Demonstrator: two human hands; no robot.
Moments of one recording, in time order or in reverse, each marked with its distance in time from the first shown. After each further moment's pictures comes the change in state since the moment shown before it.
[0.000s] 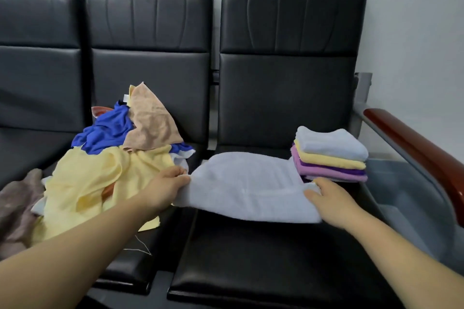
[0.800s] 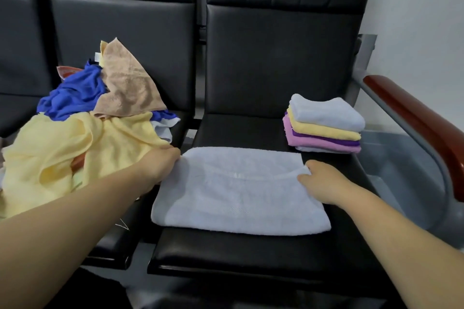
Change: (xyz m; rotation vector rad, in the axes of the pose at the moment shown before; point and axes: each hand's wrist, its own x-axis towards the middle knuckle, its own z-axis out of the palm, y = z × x) left_hand 0.027 -0.014 0.031 0.149 0.027 -0.214; right_hand 0.013 0.009 0.009 -0.189 -0.187 0.178
